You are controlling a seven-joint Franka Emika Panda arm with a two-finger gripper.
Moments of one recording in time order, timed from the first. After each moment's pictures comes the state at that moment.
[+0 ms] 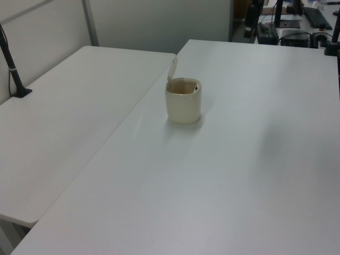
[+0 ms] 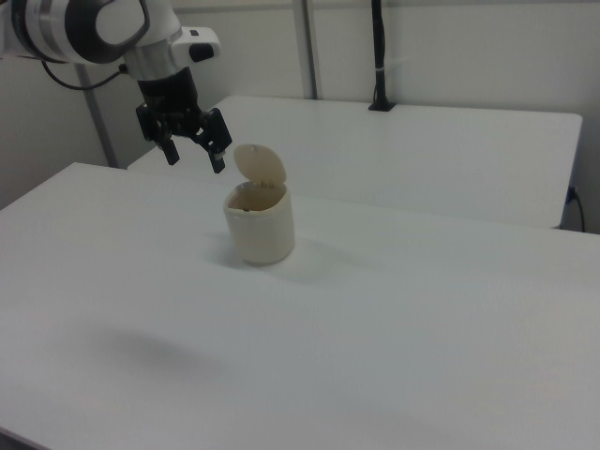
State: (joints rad) arm 0.04 -0.04 -0.07 -1.66 -0.01 1.75 -0.05
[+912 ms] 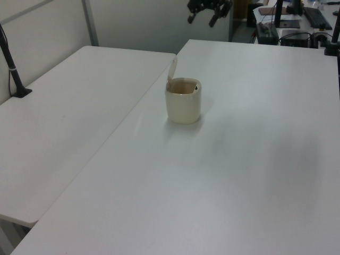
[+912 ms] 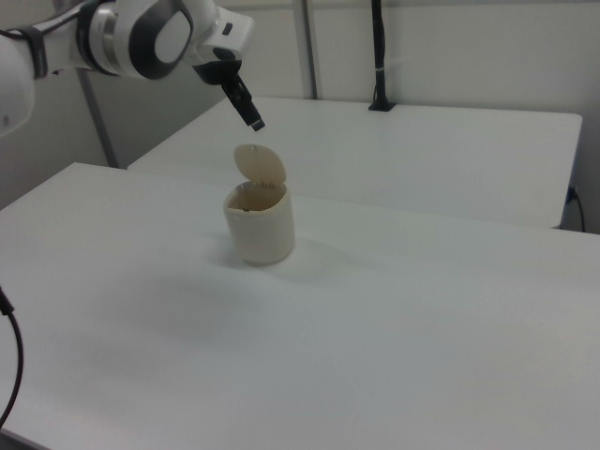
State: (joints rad) arm 0.05 0.23 -0.07 -1.44 0.04 2.21 0.71
